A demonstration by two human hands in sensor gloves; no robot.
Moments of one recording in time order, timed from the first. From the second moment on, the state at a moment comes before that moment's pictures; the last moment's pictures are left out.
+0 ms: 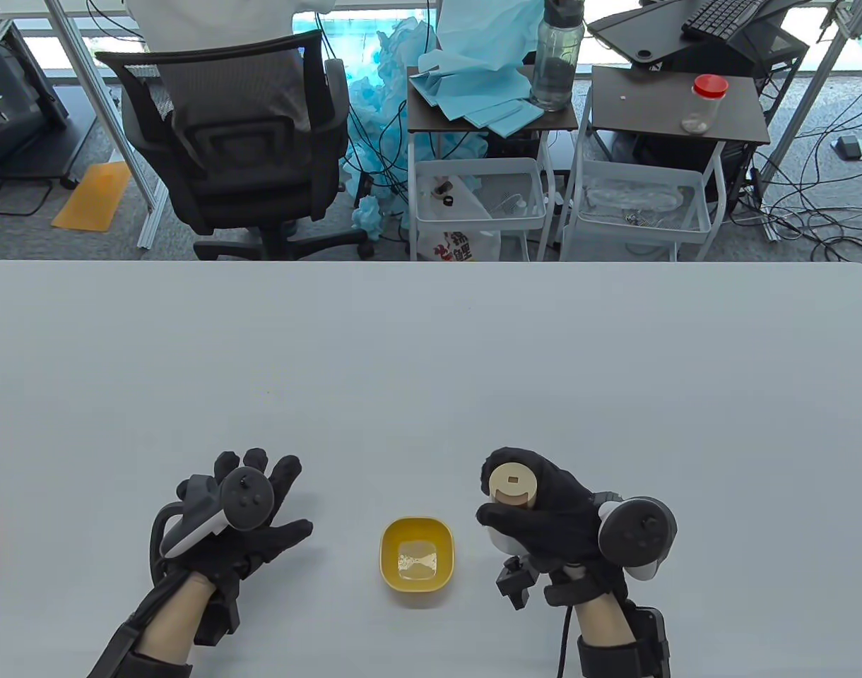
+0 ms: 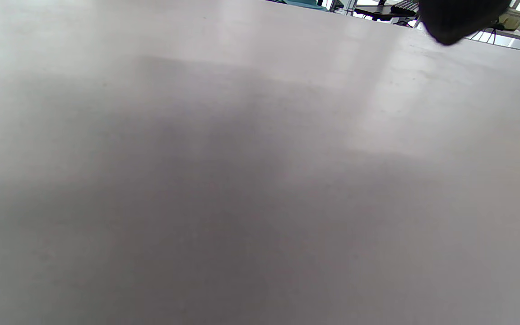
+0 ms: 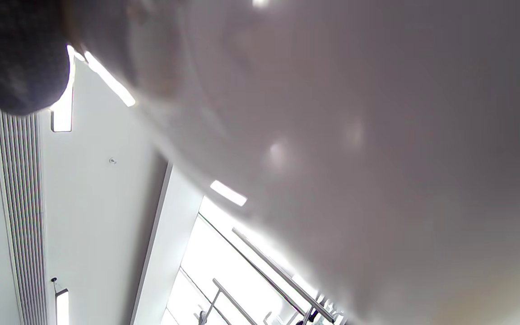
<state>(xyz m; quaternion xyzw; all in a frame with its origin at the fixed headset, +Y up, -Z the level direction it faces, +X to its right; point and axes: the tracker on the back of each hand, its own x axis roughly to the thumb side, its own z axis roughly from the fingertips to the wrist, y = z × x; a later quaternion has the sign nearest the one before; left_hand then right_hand) -0.275 -0.734 -0.281 -0.21 -0.06 0.06 0.97 0.133 -0.671 -0.252 0.24 -0.19 0.79 0.53</state>
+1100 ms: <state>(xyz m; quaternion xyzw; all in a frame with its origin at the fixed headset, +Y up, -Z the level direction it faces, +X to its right) -0.274 -0.732 -0.279 -0.20 -0.07 0.07 0.97 -0.051 -0.669 -0.314 0.19 0.42 0.86 -0.23</state>
